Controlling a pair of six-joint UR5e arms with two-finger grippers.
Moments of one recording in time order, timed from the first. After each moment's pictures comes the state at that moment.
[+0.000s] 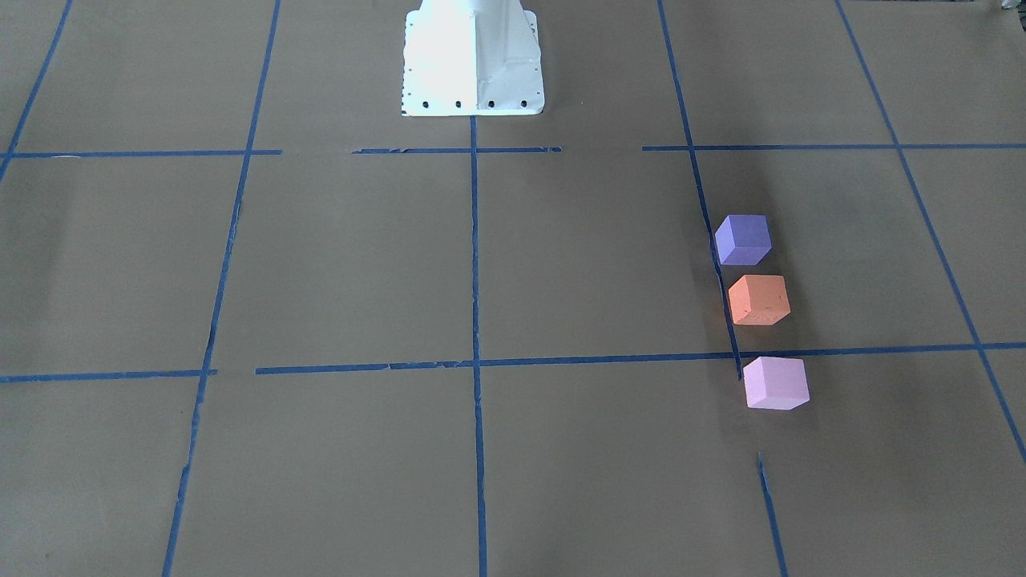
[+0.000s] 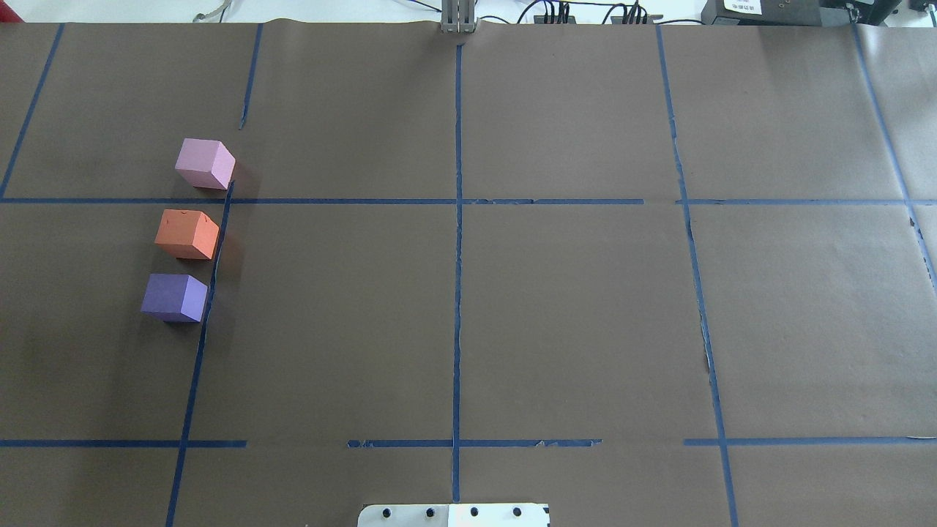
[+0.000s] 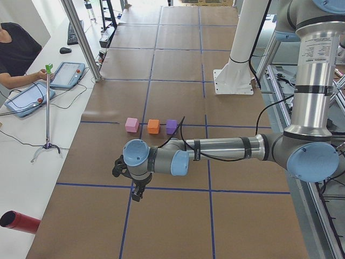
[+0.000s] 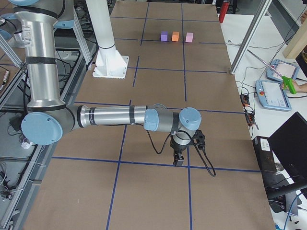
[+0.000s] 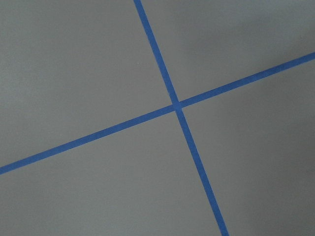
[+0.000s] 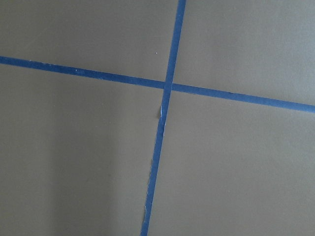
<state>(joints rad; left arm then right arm) -1.56 -1.59 -1.48 -1.73 -2.36 0.19 1.52 -1.52 1.60 -1.72 2.29 -0.16</state>
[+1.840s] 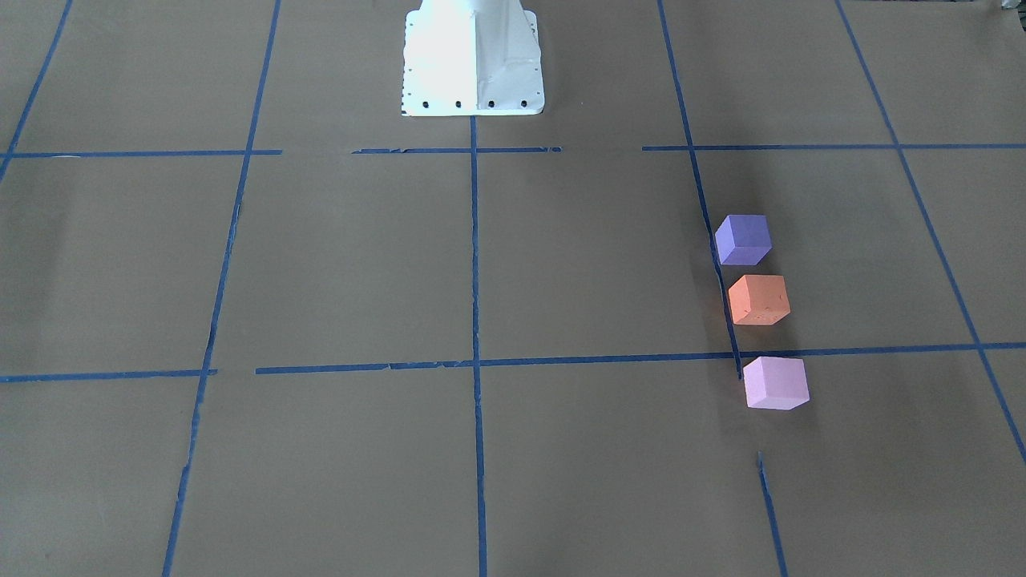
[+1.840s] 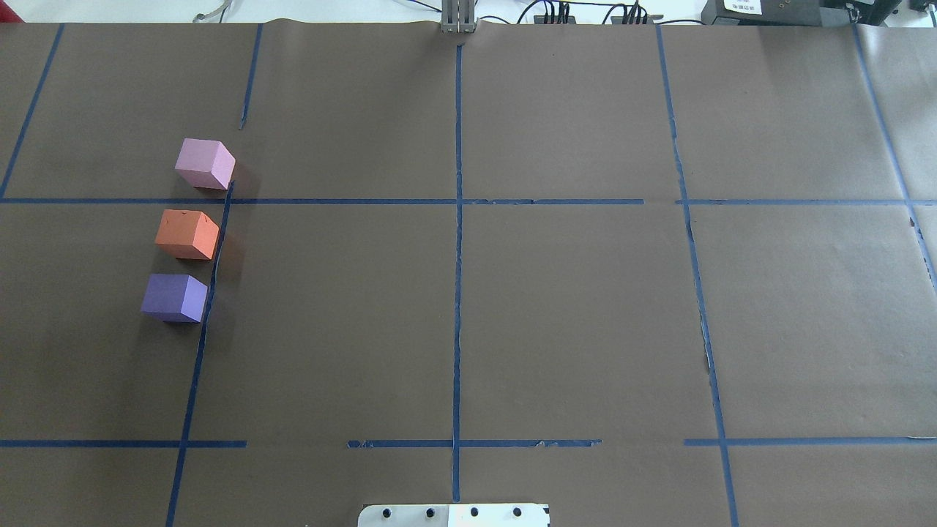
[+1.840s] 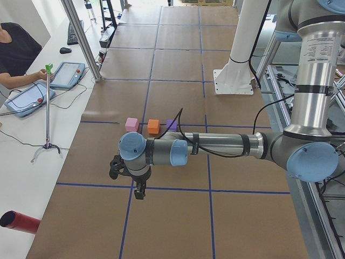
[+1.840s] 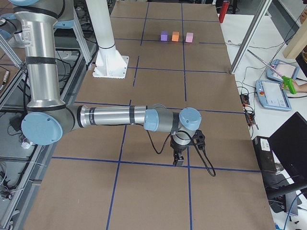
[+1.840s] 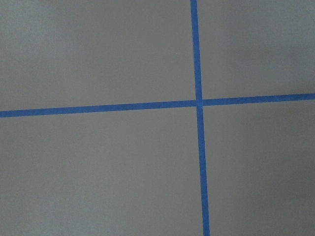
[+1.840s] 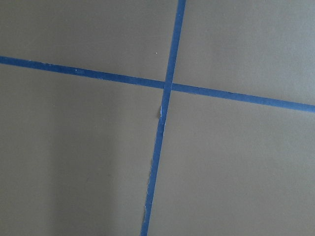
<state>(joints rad) -1.60 -1.61 -1.55 -1.56 -2.35 0.09 1.52 -1.52 1.60 -1.72 2.29 -0.16</state>
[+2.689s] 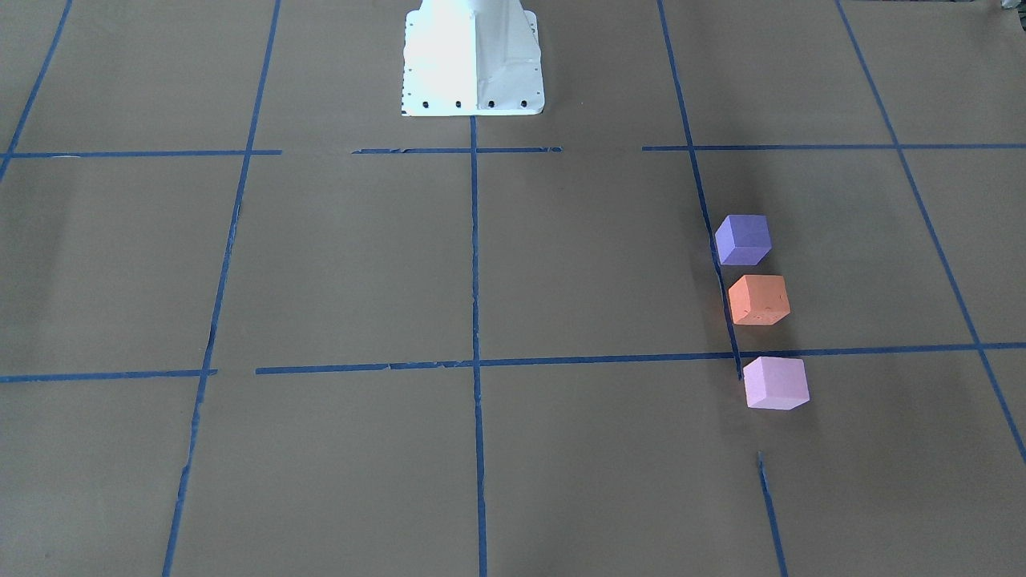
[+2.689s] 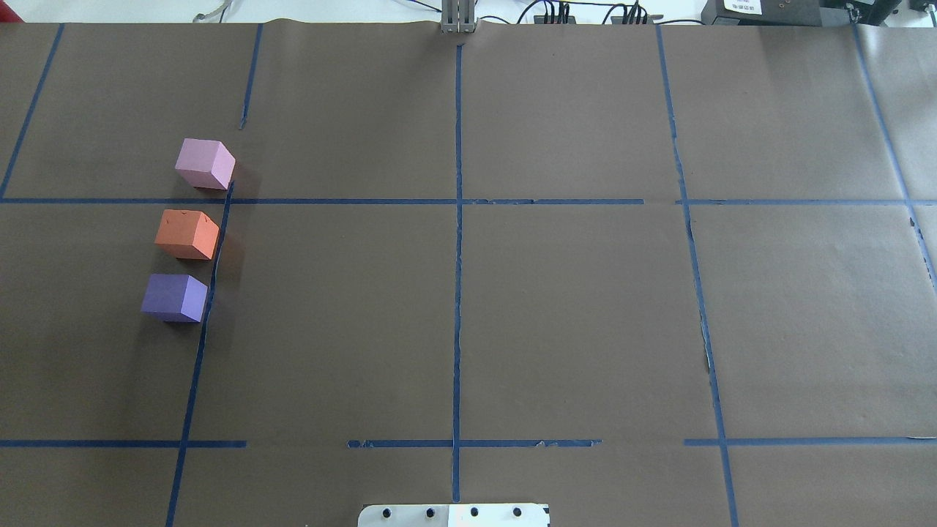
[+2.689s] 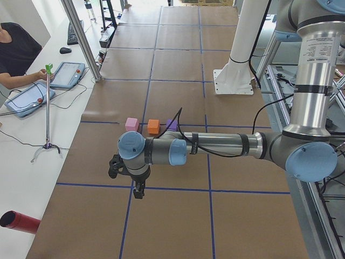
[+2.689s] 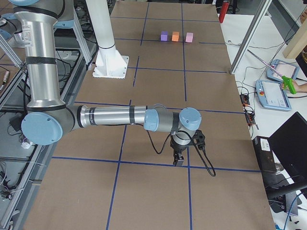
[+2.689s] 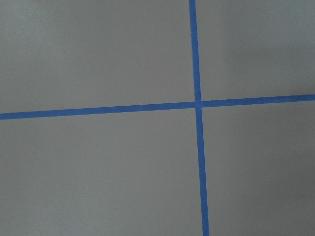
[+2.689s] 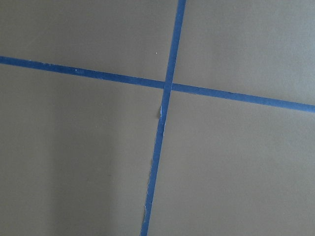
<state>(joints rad) -1.60 -1.61 -1.54 -1.56 -2.35 0.09 1.52 -1.52 1.60 -1.72 2.29 -0.16</state>
